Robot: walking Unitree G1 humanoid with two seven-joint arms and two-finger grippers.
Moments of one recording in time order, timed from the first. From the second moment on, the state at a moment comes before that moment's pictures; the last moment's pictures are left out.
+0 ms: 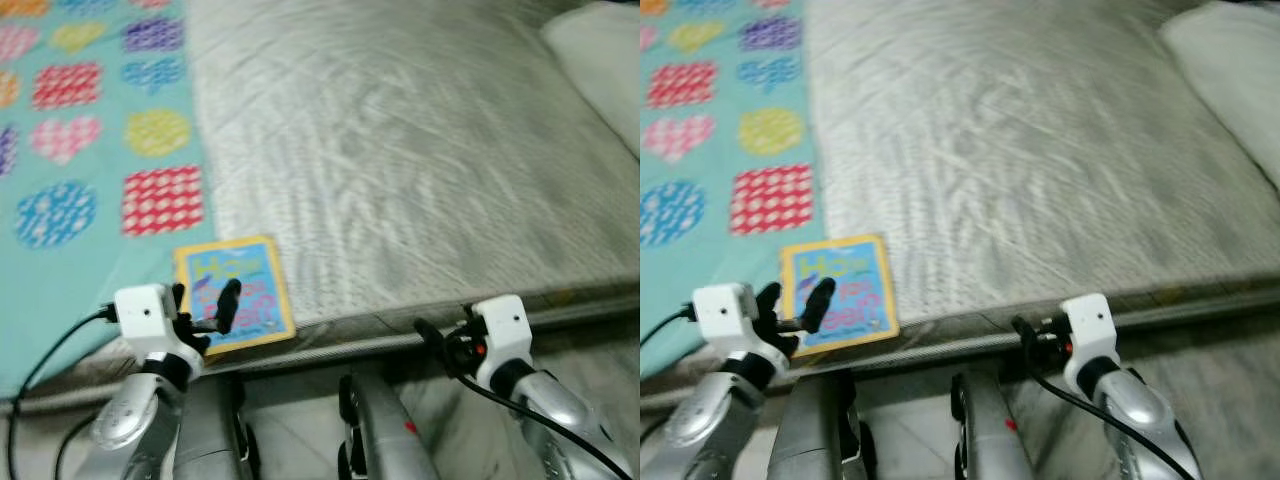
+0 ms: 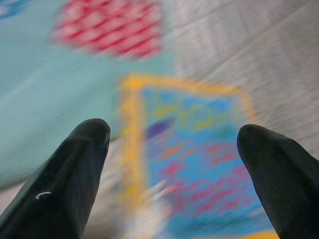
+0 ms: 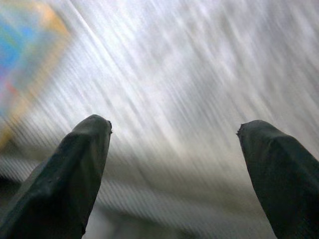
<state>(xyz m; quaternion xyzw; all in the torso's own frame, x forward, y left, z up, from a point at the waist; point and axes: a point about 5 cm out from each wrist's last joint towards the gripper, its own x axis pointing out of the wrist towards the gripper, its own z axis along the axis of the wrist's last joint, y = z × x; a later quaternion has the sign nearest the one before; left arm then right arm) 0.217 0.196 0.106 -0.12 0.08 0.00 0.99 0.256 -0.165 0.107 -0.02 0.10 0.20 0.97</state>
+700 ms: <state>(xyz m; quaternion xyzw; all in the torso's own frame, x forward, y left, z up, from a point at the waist) 0.219 0.191 0.101 -0.14 0.09 0.01 0.99 0.246 -0.176 0.091 -0.03 0.13 0.19 0.97</state>
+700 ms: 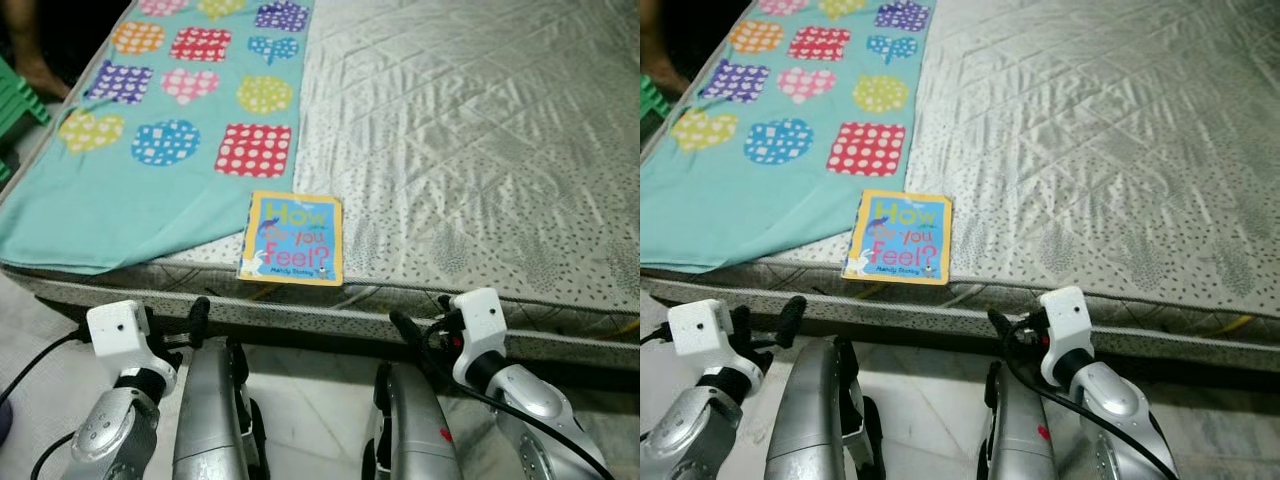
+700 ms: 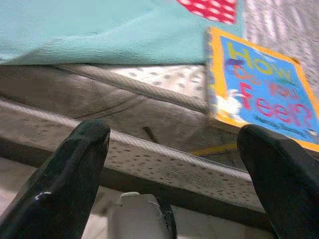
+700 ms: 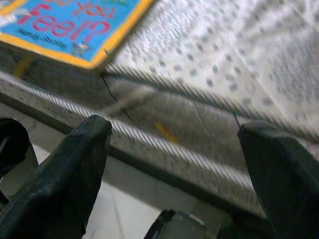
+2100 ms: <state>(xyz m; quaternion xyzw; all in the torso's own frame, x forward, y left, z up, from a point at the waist) 0.220 0.191 0.106 -0.17 0.06 0.00 0.98 0.247 -0.175 0.089 -0.02 0.14 0.19 0.97</state>
